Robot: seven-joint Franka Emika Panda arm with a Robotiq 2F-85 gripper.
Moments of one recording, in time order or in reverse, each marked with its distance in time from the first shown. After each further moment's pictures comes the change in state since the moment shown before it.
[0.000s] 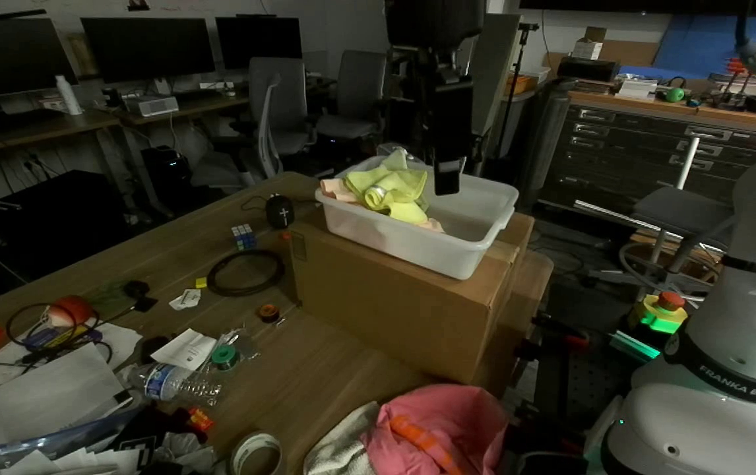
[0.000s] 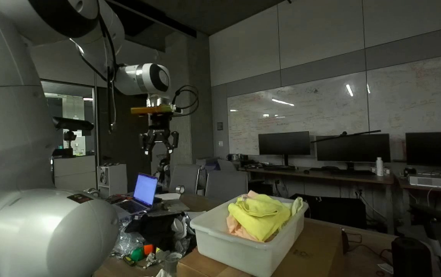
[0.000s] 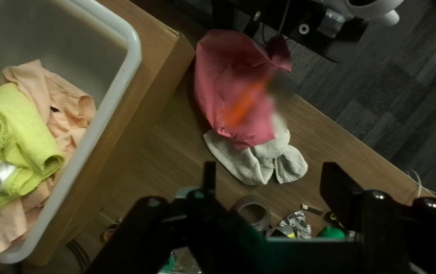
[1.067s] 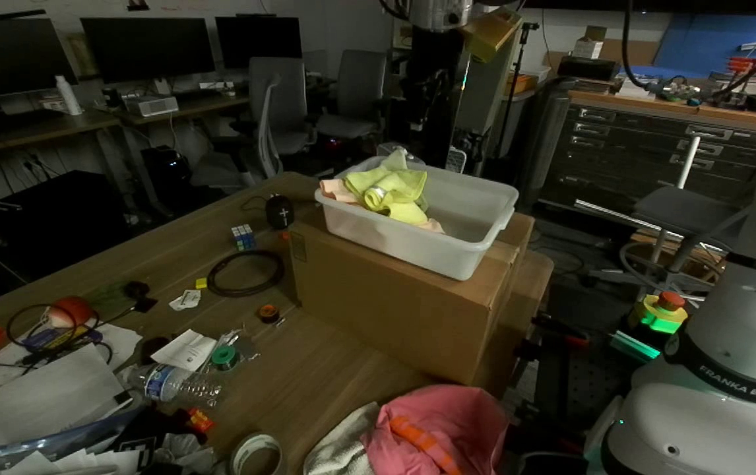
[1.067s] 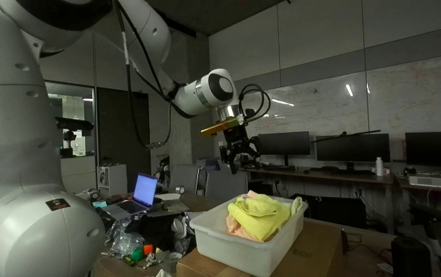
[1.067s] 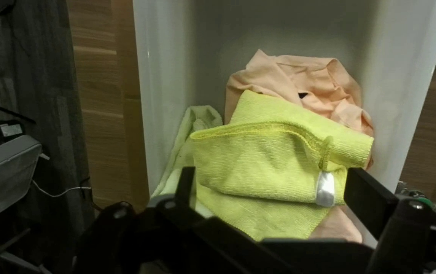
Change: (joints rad) arm -0.263 0.050 -0.263 -0.139 -0.275 0.420 0.137
